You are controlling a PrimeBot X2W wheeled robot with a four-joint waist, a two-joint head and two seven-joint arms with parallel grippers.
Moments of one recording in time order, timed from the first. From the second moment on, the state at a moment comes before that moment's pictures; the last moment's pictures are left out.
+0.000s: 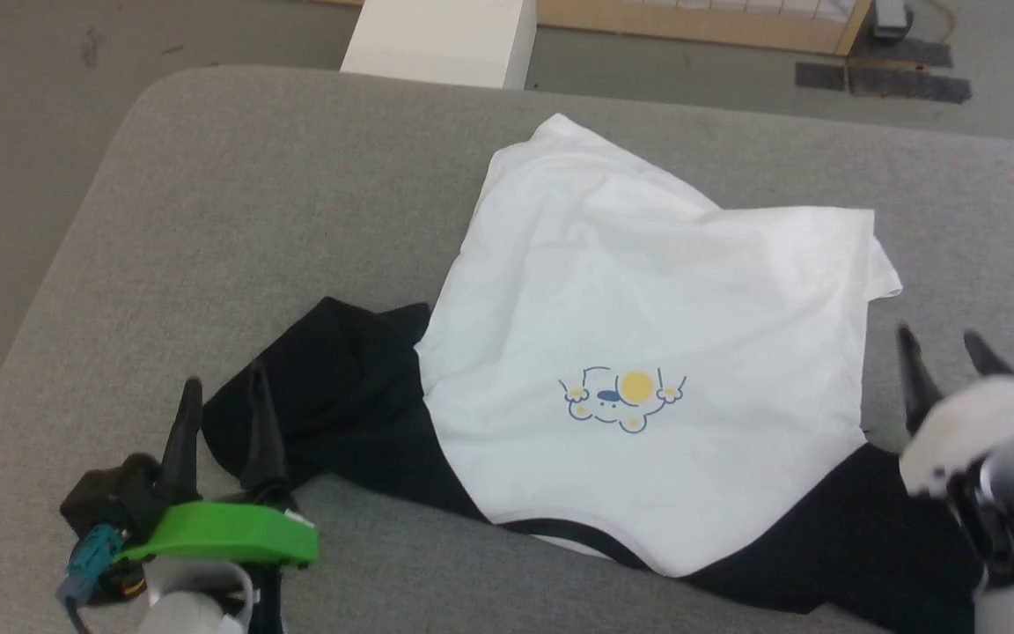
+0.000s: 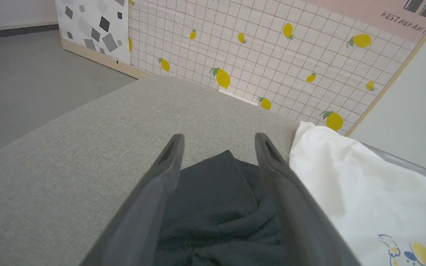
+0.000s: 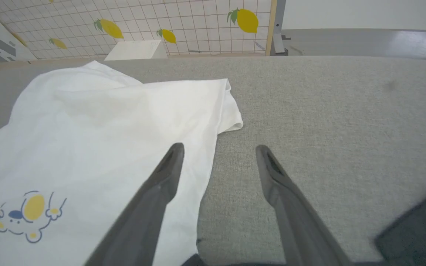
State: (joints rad) left arm -0.03 0.16 -0.10 0.02 -0.50 0.10 -0.25; right arm -0.17 -0.05 -0.25 0.04 0.11 0.13 0.35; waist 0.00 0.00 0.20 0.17
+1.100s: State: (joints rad) left arm -0.21 0.05 -0.15 0.04 -0.40 -0.01 -0.26; right arm -0.81 -0.43 -0.24 0.40 -0.04 0.13 0.53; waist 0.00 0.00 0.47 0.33
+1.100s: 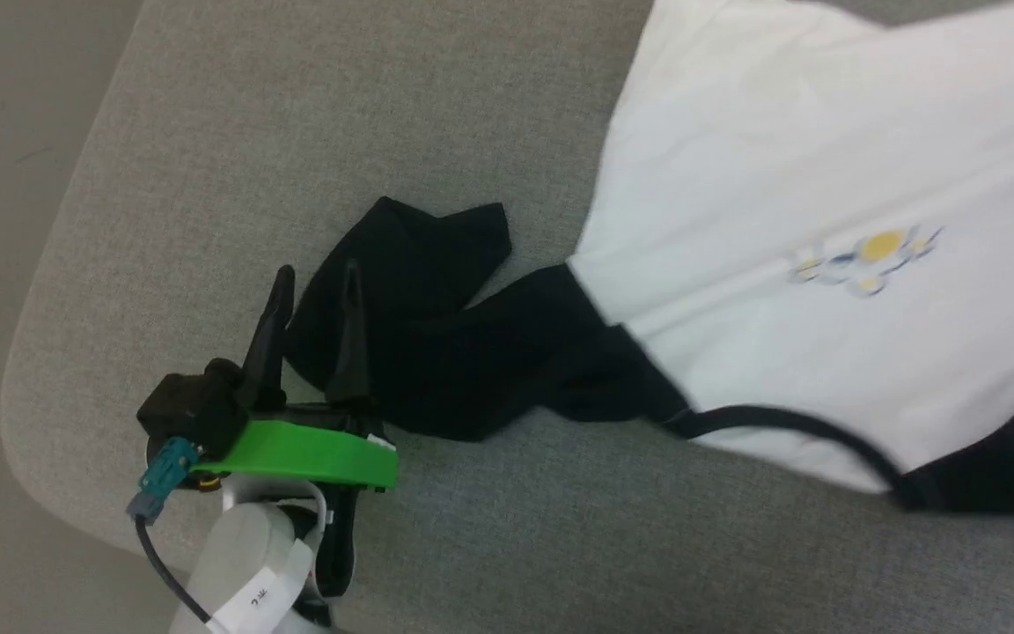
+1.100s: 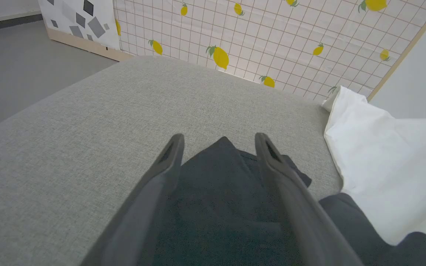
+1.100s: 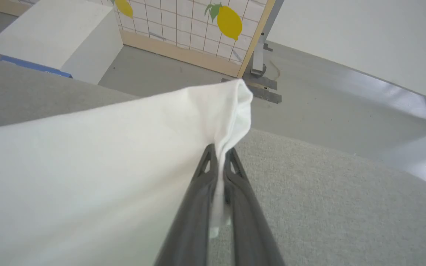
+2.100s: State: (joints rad) left arm -0.20 0.12 -0.24 0.19 -0.28 -0.05 -0.08; right arm -0.11 -0.11 -0.14 -0.03 0.22 0.13 0.03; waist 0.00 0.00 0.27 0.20
